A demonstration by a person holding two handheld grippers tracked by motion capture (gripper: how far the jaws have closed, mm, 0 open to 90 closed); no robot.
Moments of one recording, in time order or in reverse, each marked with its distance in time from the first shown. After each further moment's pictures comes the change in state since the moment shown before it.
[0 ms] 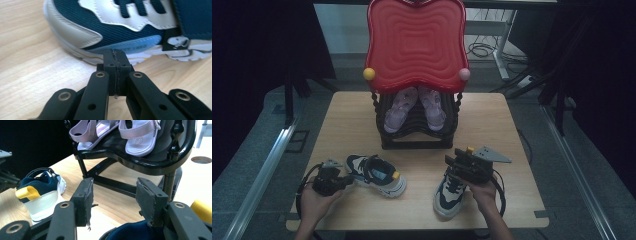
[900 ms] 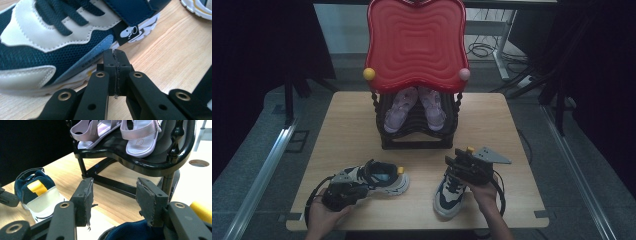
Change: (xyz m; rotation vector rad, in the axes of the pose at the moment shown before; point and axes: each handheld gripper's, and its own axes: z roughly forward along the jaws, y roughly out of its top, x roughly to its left) left arm -0.045 -0.022 -0.002 -0.023 -0.169 0.097; right arm 0.003 0.001 -0.002 0.005 -0.010 -0.036
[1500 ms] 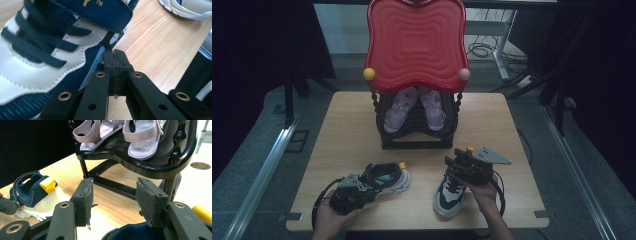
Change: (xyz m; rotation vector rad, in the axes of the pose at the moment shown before) left arm -0.020 0.004 0.005 -0.002 -0.067 0.056; right arm 0.002 0.001 -0.001 -0.013 0.008 -0.010
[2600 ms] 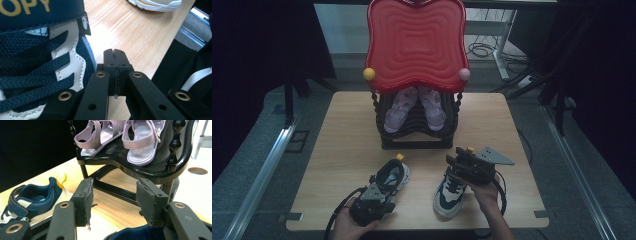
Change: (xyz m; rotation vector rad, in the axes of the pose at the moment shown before) left arm -0.052 0.007 0.026 0.029 -0.063 0.135; right arm 0.000 0.004 -0.005 -0.030 0.001 -0.004
